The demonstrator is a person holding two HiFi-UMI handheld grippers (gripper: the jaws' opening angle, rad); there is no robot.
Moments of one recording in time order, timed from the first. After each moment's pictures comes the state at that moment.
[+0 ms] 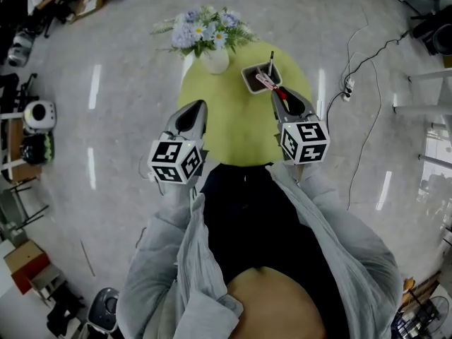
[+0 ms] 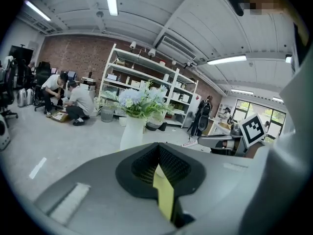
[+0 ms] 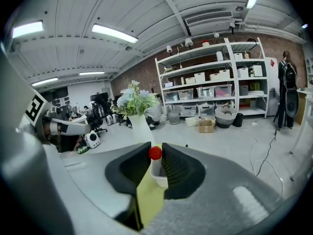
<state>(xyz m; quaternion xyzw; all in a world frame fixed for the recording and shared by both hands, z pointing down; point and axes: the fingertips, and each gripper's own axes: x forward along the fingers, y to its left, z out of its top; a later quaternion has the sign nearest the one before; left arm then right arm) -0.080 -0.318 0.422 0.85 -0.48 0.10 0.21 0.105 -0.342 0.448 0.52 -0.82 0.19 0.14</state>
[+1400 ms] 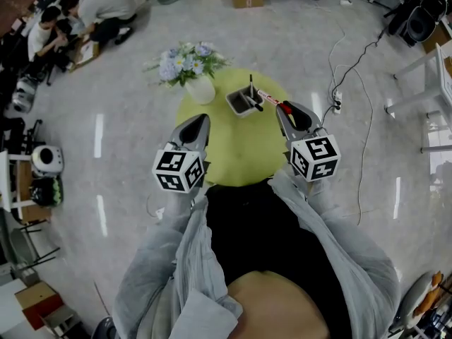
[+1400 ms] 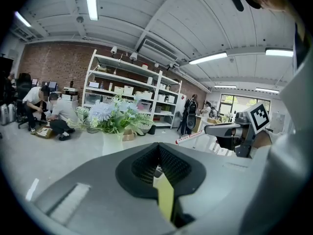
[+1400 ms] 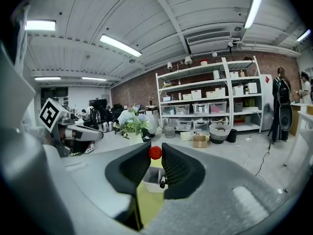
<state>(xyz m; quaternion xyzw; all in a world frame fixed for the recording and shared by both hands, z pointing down) -0.034 -0.331 0.390 0.89 -0.42 0.10 0.15 0.152 -0.318 0.380 0.54 -0.83 0.12 0.09</state>
